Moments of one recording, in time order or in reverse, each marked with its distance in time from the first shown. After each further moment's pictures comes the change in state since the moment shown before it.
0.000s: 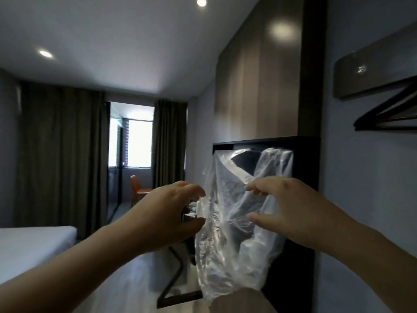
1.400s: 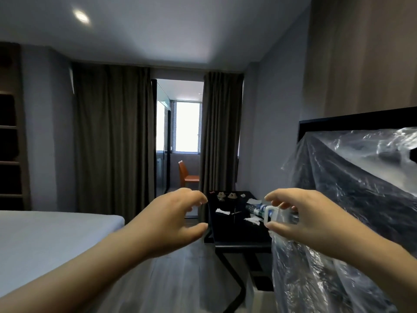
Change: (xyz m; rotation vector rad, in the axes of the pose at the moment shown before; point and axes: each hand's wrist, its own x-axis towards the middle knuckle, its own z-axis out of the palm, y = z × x) left_hand 0.163 -0.528 0.206 0.067 -0.071 -0.241; right_hand 0.463 0.079 0.424 0.110 -0.153 -0.088
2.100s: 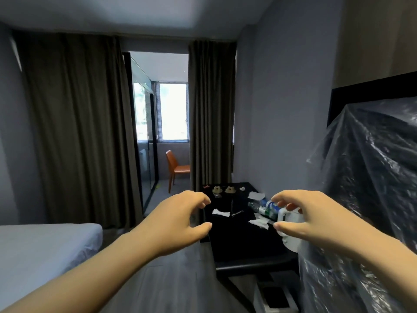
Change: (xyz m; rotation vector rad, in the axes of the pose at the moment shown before) left_hand 0.243 -0.213 0.199 -0.100 -0.091 -0.012; right_hand 0.259 0.163 0.185 0.018 -0.098 0.154
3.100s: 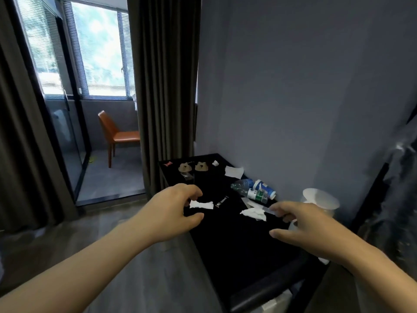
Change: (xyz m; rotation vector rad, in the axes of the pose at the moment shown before) left_hand 0.287 -0.360 0.189 -0.237 -0.220 0.118; right_hand 0.335 0.055 0.246 0.105 -0.197 0.469
